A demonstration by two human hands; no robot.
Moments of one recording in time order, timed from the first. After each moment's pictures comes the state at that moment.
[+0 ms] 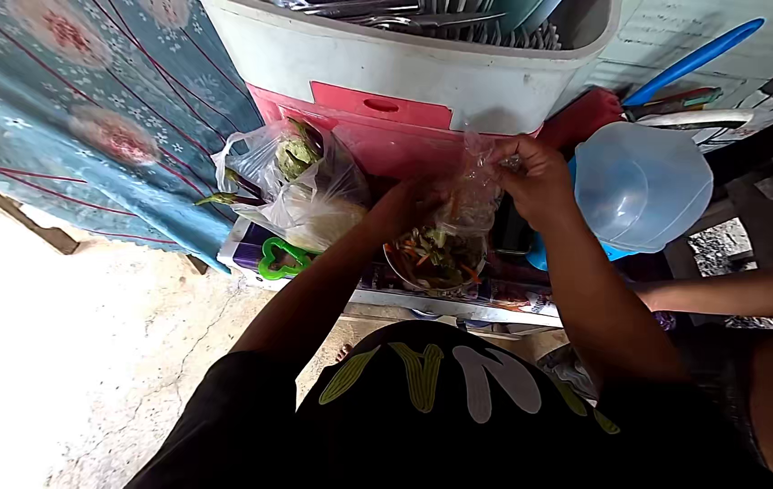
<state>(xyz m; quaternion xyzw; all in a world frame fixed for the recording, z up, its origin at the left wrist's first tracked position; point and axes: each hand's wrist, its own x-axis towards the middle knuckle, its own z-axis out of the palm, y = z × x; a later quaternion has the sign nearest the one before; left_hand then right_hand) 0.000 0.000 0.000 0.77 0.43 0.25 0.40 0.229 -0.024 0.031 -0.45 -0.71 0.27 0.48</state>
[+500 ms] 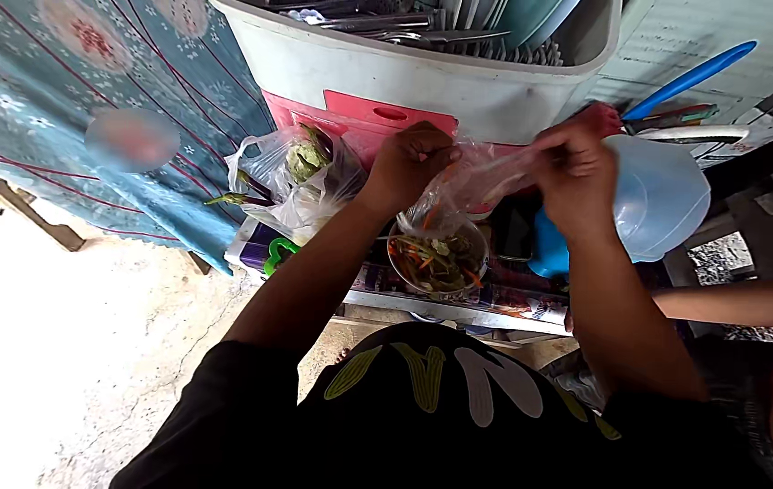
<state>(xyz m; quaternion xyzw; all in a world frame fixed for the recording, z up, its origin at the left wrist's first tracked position) -0.005 0.003 0.052 0.78 0.29 0.47 0.29 0.244 -0.035 0.051 -0.39 -0.75 0.12 0.51</state>
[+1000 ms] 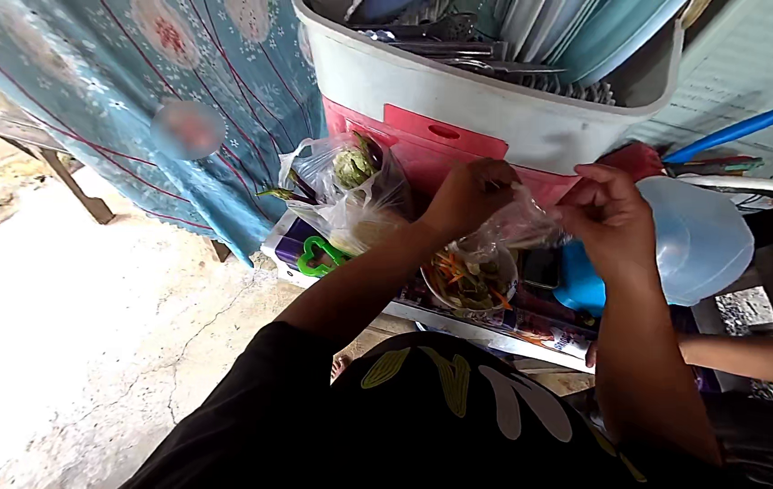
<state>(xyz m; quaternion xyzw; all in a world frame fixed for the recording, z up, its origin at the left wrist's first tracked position) 0.006 -0.013 0.052 0.76 0.30 0.46 0.34 0.236 -0.053 0.047 -0.46 -0.74 0.20 0.44</state>
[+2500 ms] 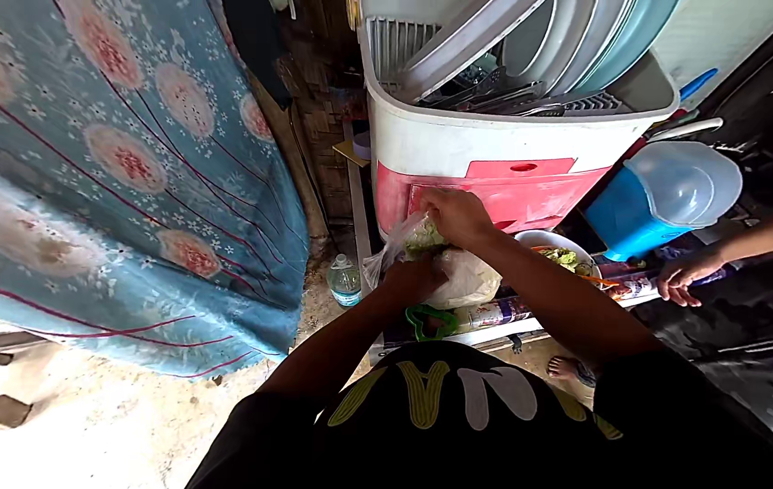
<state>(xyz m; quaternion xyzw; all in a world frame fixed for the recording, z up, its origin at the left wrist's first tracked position) -0.248 0.076 -0.029 0.88 0.38 -0.07 0.27 -0.107 0.071 0.044 -0.65 -0.75 0.04 0.15</state>
